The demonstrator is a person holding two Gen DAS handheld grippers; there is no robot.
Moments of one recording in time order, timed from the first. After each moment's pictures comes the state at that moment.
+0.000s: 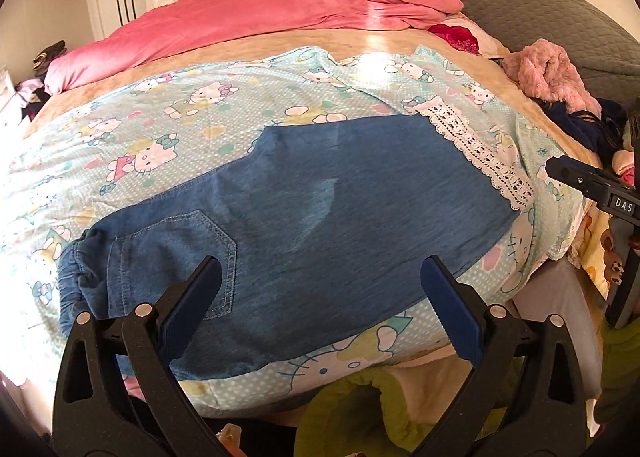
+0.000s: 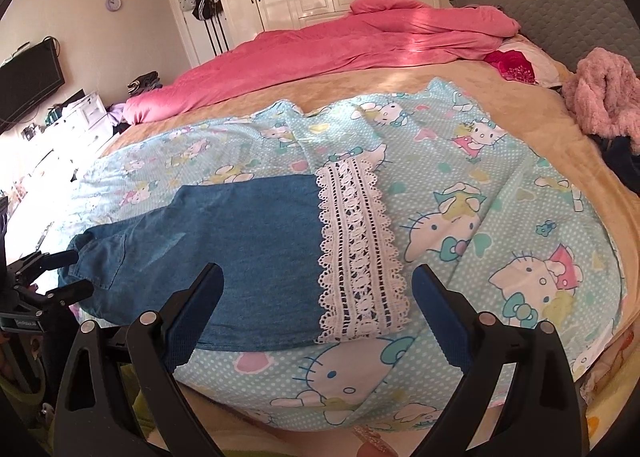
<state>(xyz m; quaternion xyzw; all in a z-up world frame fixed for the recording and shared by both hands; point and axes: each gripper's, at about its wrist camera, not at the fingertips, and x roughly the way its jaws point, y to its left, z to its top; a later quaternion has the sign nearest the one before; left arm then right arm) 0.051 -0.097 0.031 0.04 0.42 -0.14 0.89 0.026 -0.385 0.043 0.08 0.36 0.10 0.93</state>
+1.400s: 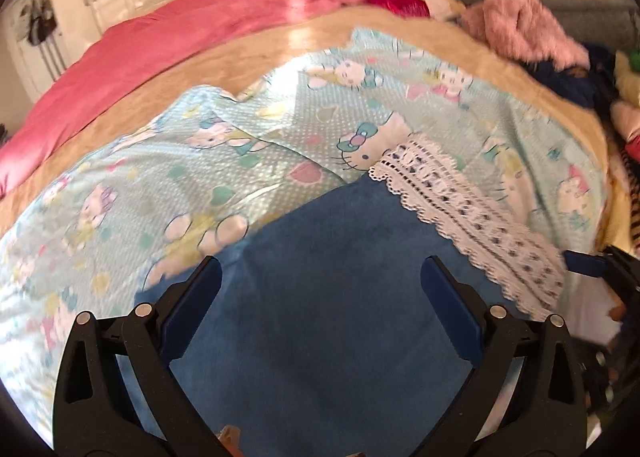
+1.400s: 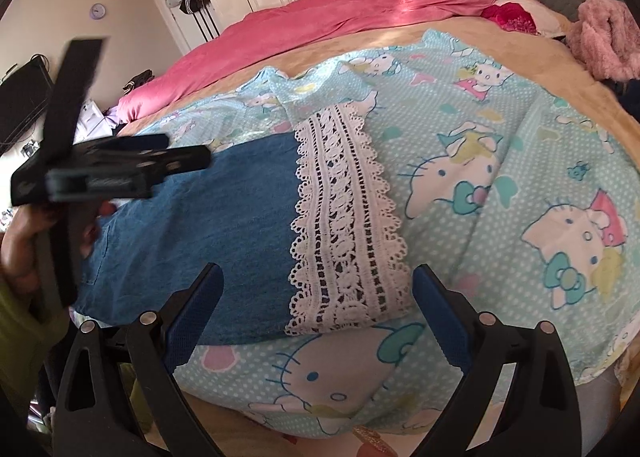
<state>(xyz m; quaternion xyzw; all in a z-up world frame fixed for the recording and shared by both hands) 0.205 -0.245 0.008 0.17 0.42 -0.23 0.86 0.051 -0.398 -0.017 0.13 0.40 0.11 0.90</state>
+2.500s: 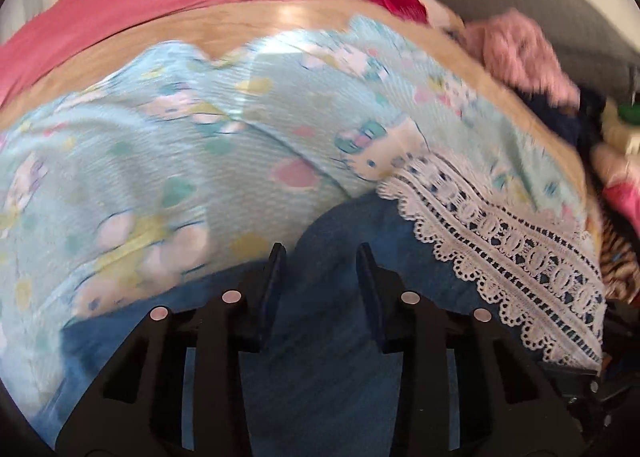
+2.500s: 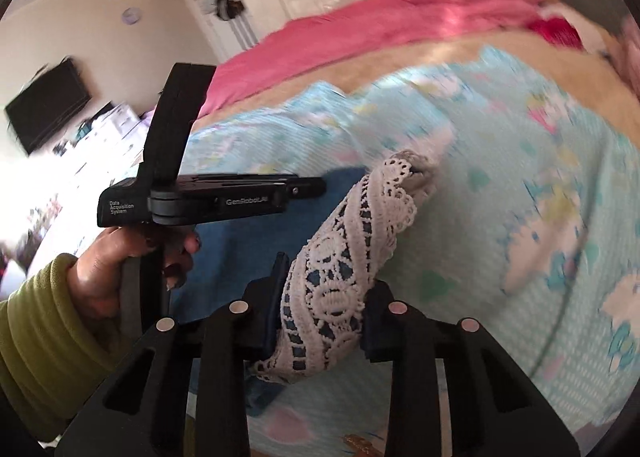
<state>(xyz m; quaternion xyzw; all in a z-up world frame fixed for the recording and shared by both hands) 0.251 -0.215 -0.023 0.04 0.46 -0.28 0.84 0.094 -0.350 0.012 0.12 0.36 0.19 0.91</state>
